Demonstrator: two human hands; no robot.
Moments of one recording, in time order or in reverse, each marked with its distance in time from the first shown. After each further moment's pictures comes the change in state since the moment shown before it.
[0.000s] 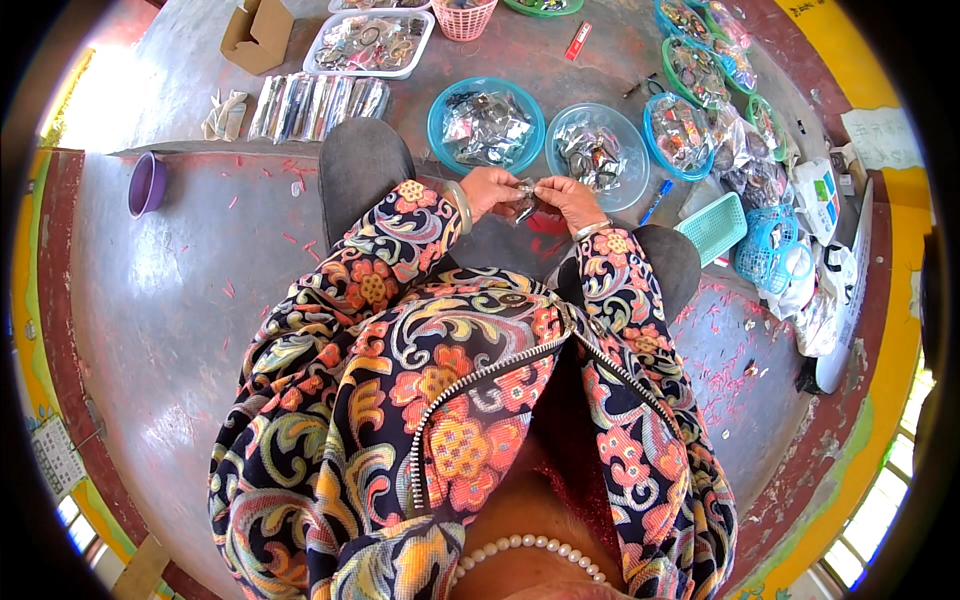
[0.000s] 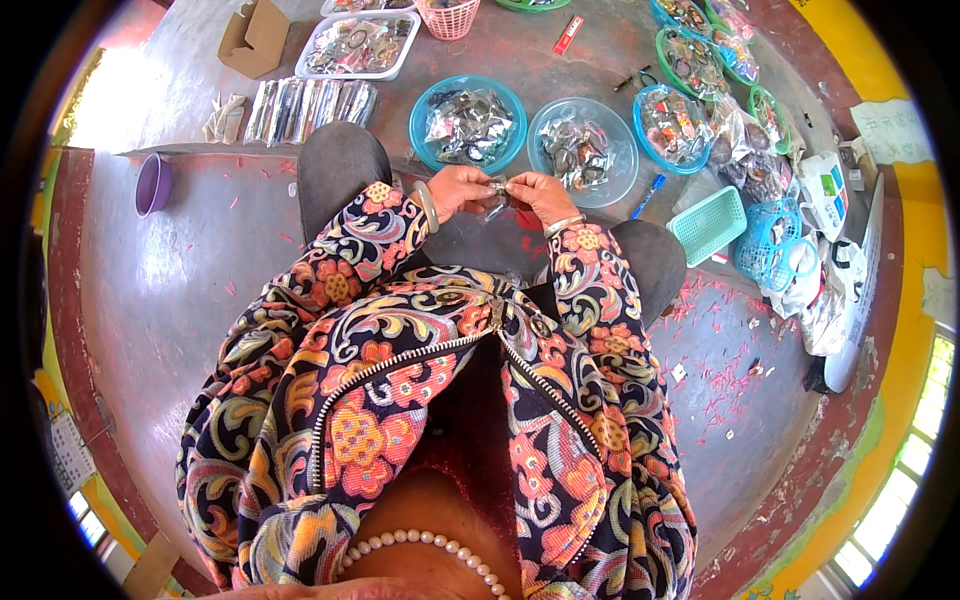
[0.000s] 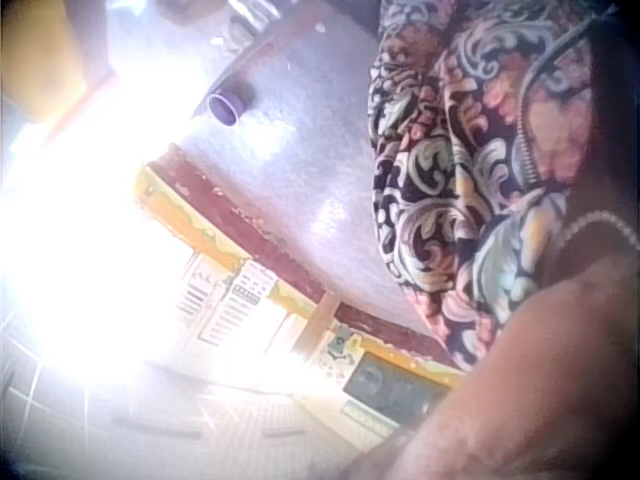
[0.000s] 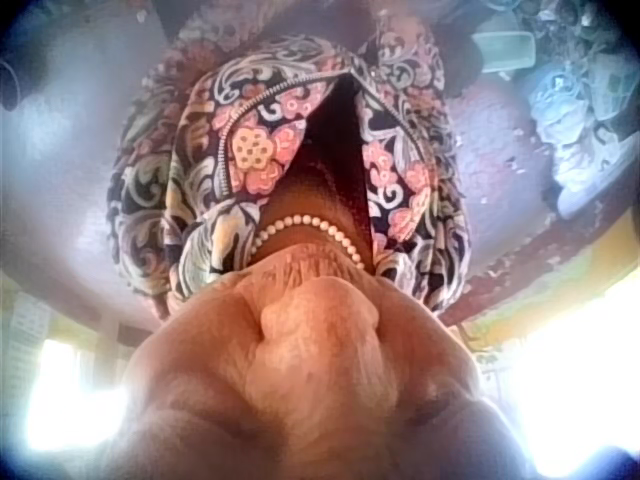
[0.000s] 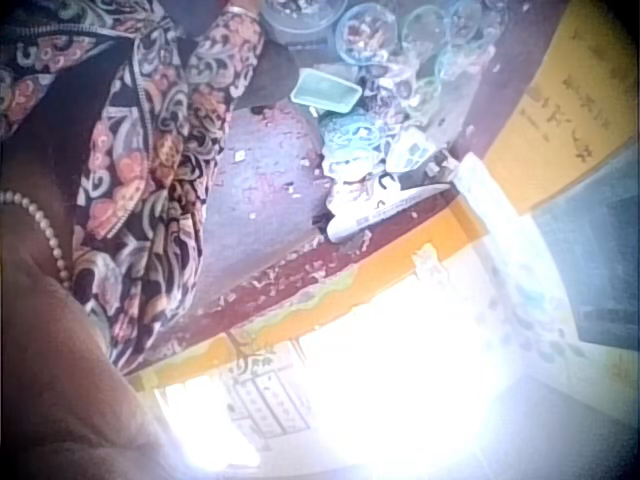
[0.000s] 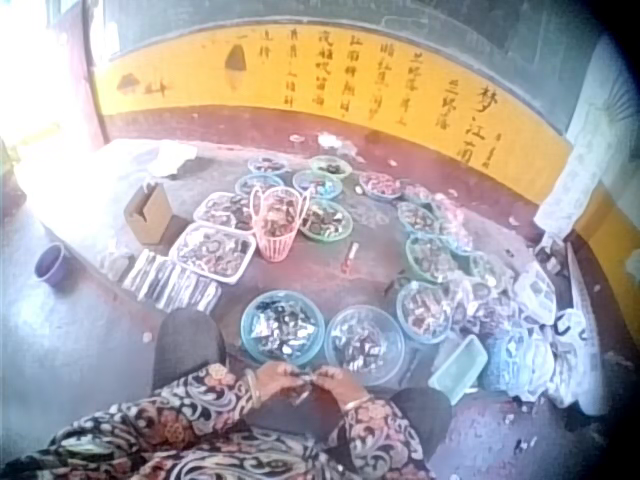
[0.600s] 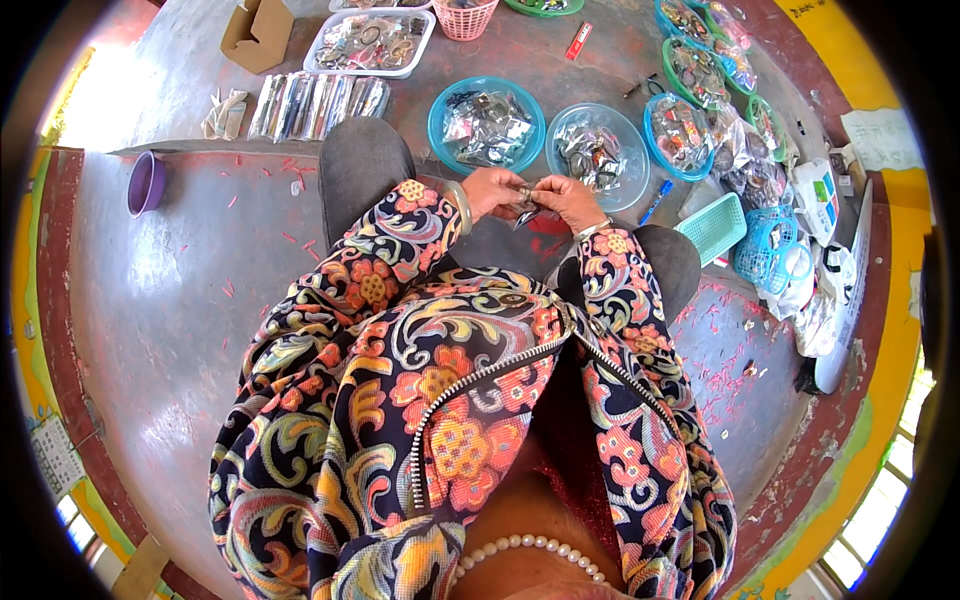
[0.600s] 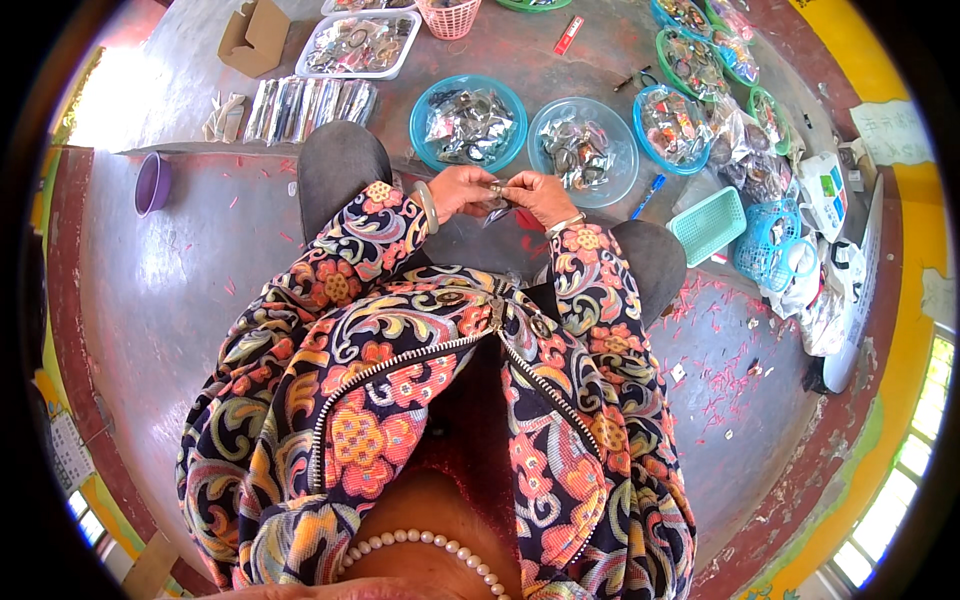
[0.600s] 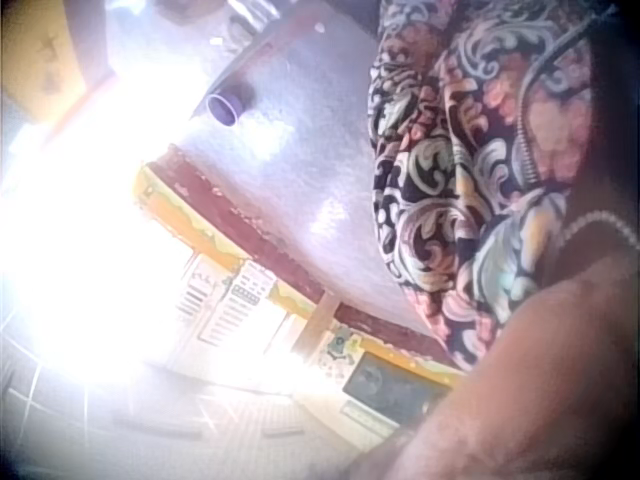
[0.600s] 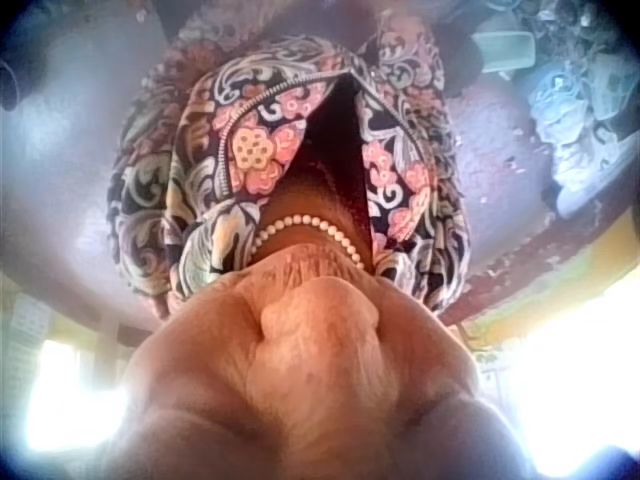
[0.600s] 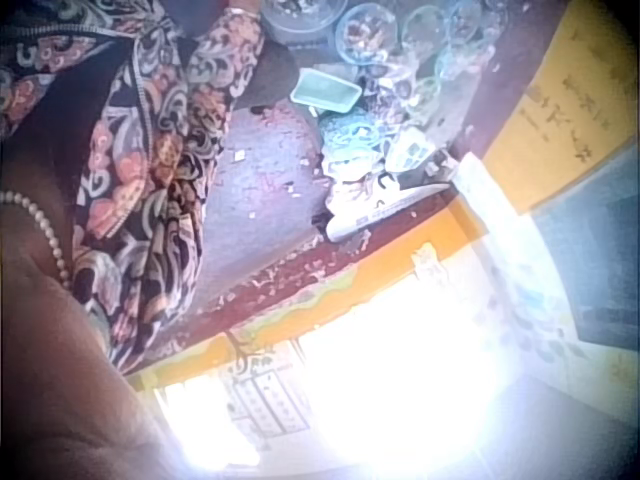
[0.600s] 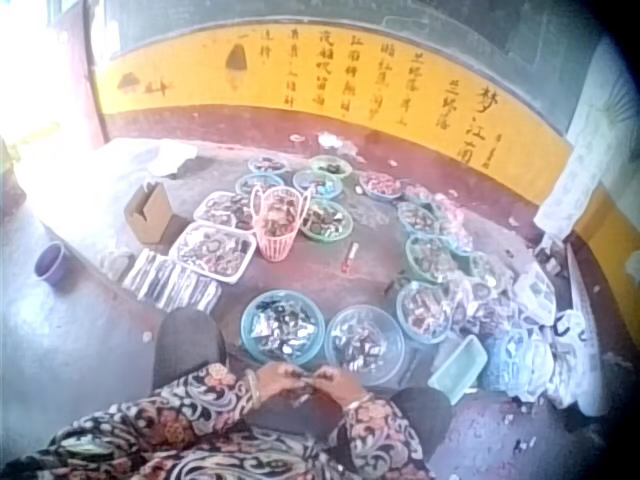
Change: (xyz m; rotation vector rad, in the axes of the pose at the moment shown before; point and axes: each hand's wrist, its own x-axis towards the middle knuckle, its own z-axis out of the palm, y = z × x) left_hand -0.001 0.000 0.001 0.016 -0.050 0.018; right_hand 0.000 -0.005 0.003 -0.305 -0.002 -0.079
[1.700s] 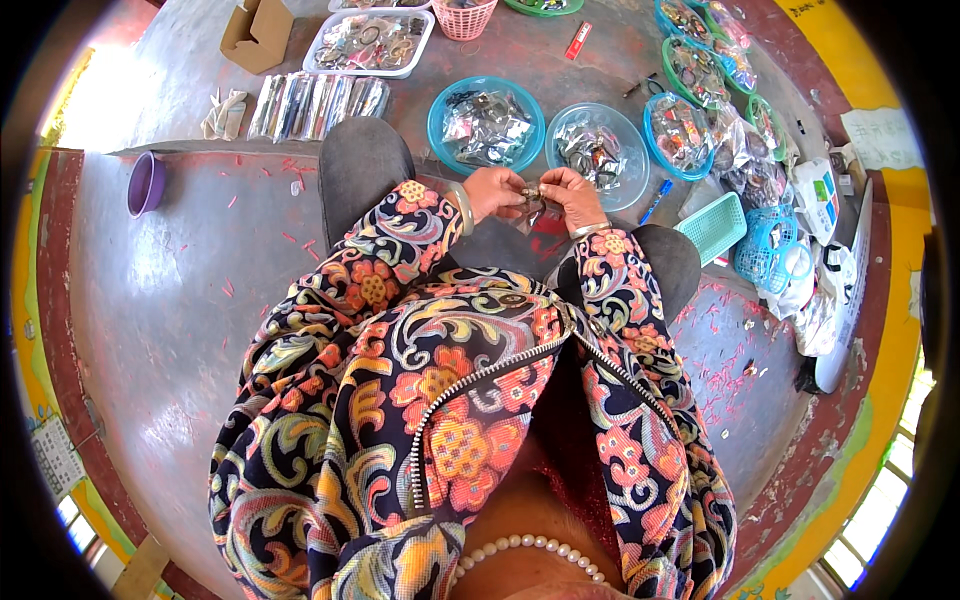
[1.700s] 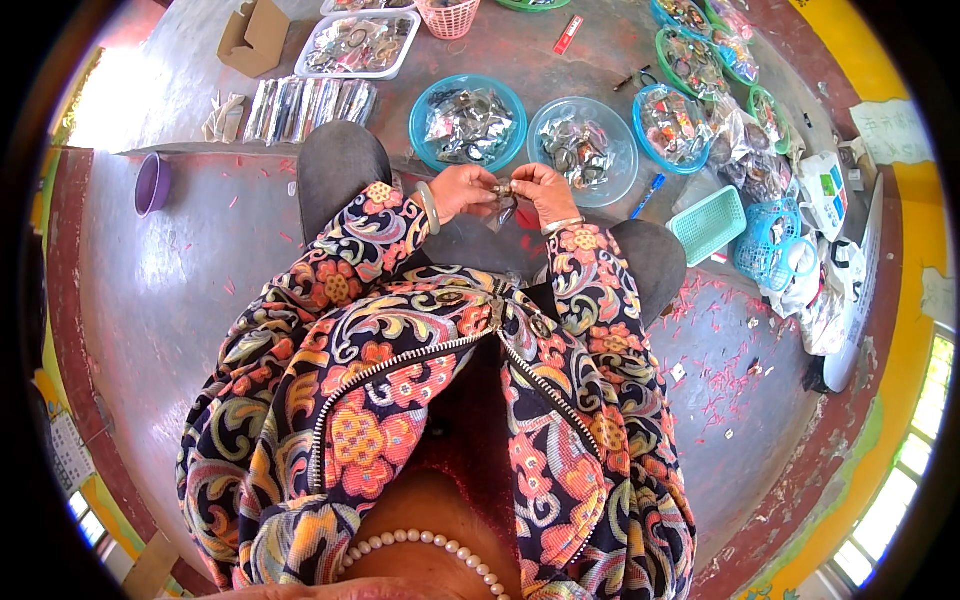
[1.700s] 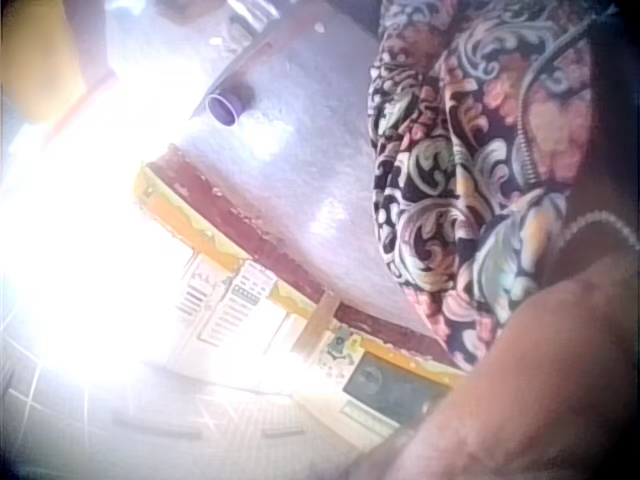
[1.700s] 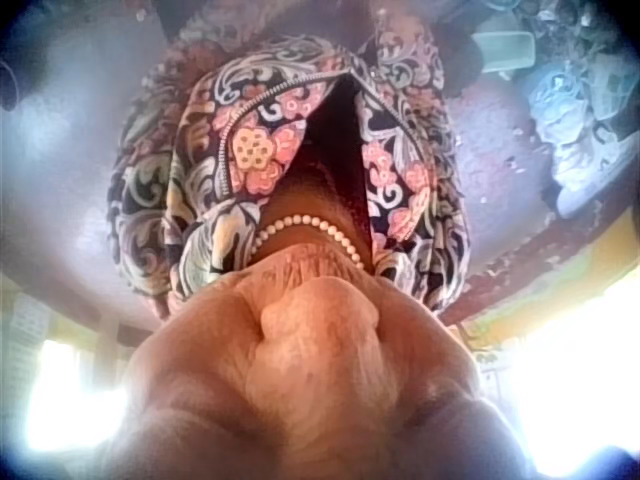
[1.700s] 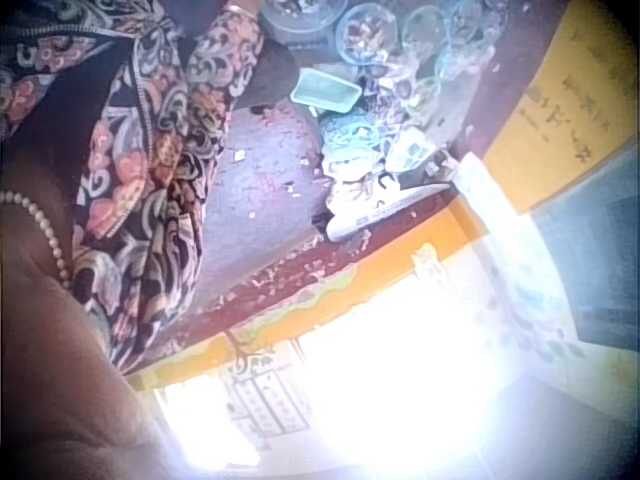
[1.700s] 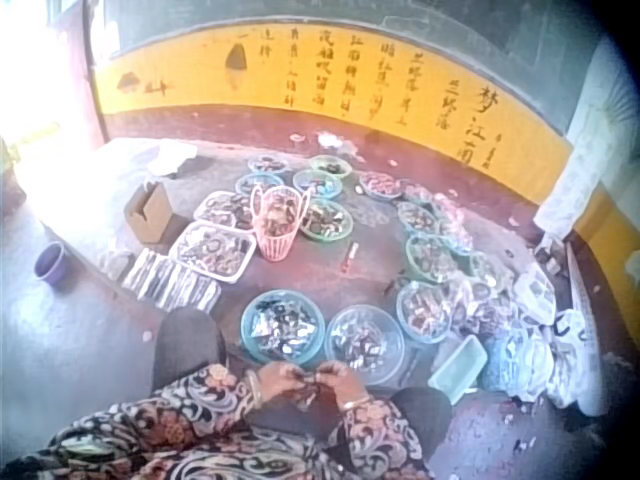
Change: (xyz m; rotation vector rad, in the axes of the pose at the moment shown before) left_hand 0.001 -0.003 0.002 0.005 0.036 0.058; right_hand 0.004 0.010 0.000 0.412 0.100 -0.065
